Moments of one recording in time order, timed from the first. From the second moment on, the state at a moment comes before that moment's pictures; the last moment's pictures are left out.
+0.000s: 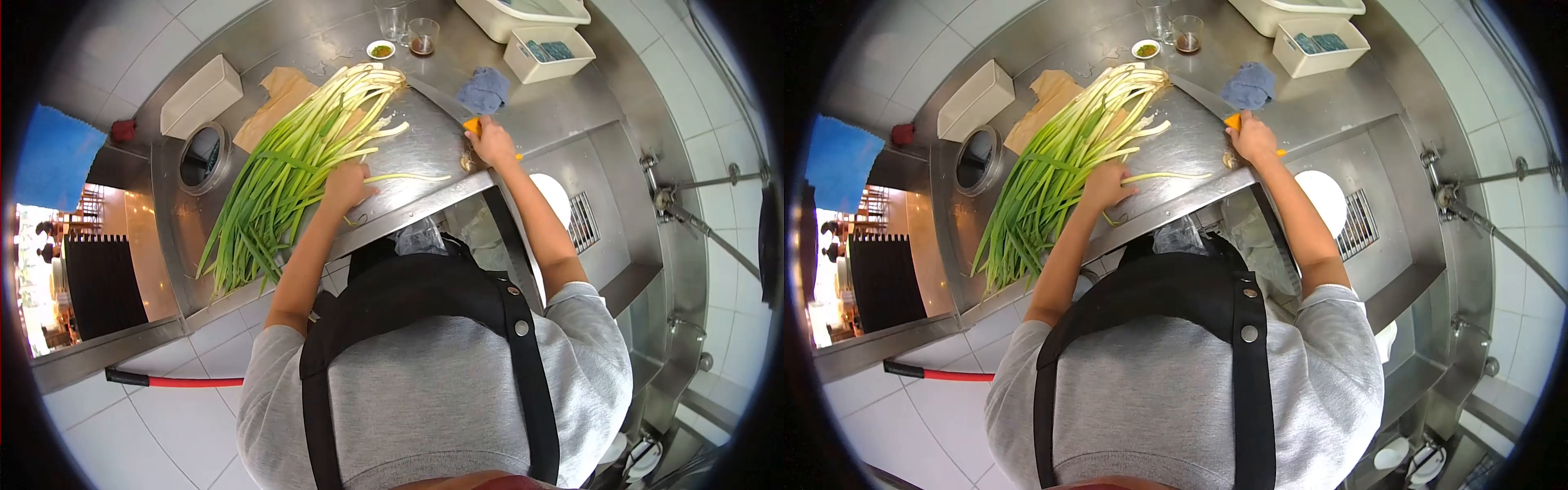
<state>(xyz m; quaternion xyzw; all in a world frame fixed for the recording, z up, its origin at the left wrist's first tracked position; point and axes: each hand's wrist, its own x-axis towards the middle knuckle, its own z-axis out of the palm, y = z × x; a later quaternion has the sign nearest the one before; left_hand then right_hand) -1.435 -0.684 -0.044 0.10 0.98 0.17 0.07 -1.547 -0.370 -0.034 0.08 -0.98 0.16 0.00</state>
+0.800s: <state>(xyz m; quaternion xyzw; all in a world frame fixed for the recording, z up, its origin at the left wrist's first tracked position) -1.450 -0.676 0.114 -0.01 0.68 0.70 -0.20 -1.563 -0.428 0.045 0.12 -0.35 0.92 -0.11</state>
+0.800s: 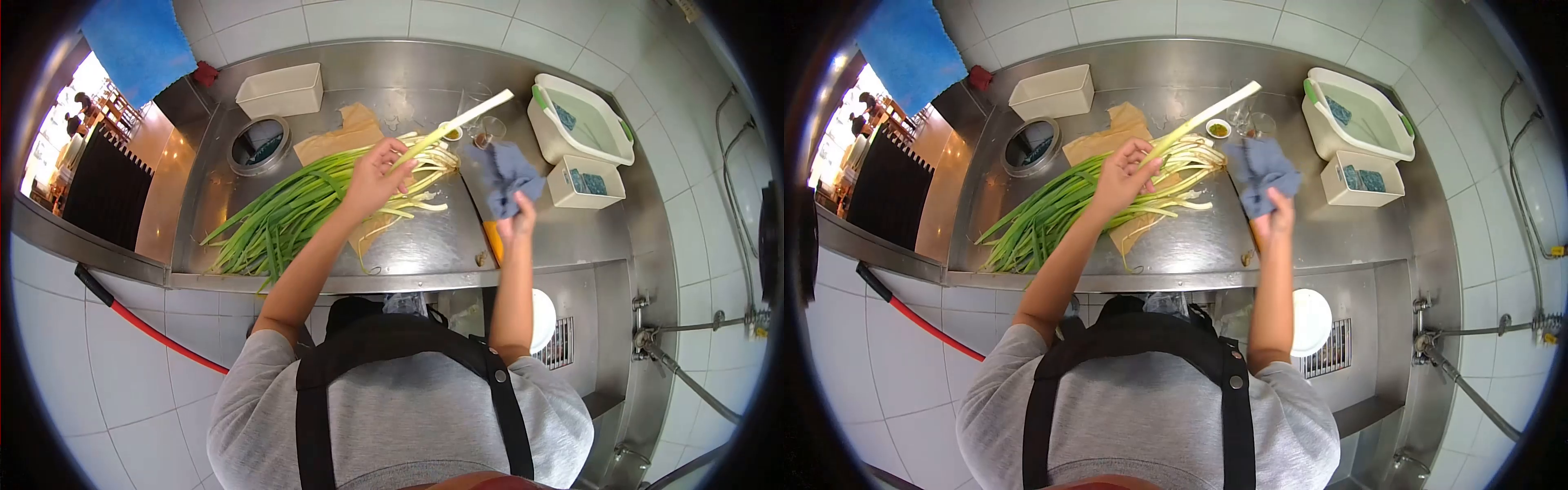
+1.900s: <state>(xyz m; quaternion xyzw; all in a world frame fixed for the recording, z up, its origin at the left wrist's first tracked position) -1.386 -0.729 0.090 -0.10 0.73 0.63 -0.25 -1.592 -0.404 0.066 -0.05 -0.25 0.96 0.13</state>
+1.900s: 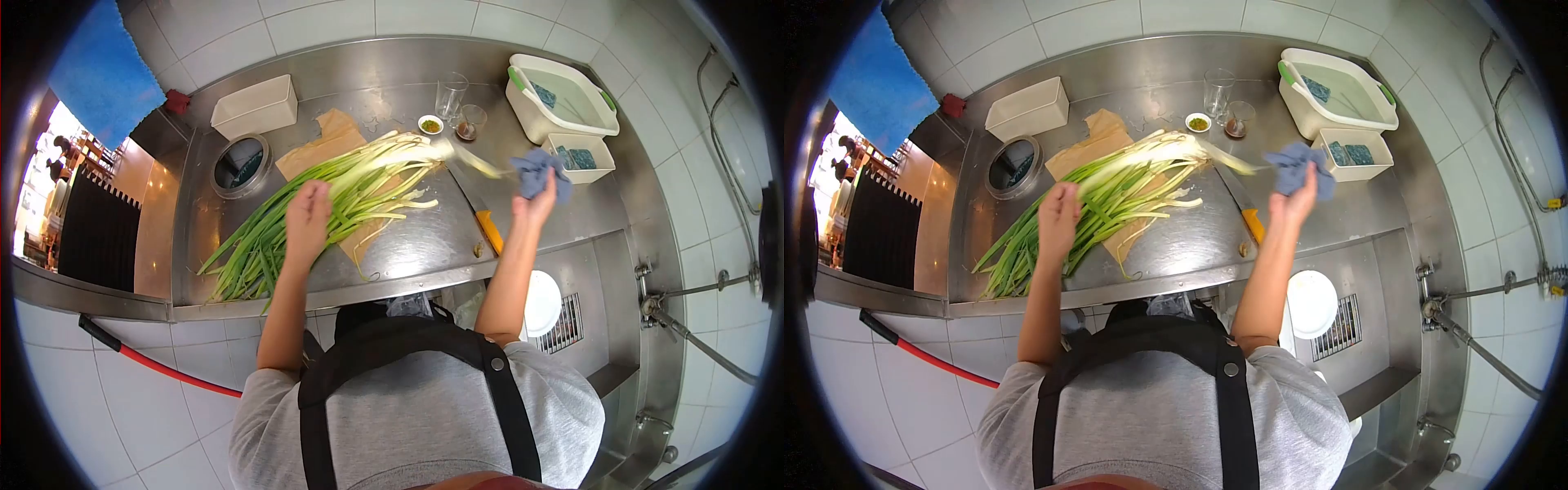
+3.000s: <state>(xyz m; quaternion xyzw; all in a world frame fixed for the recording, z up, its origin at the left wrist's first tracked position) -1.376 -0.715 0.080 -0.07 0.80 0.59 -0.04 -1.637 -0.382 -0.007 -0.01 -0.82 0.51 0.27</state>
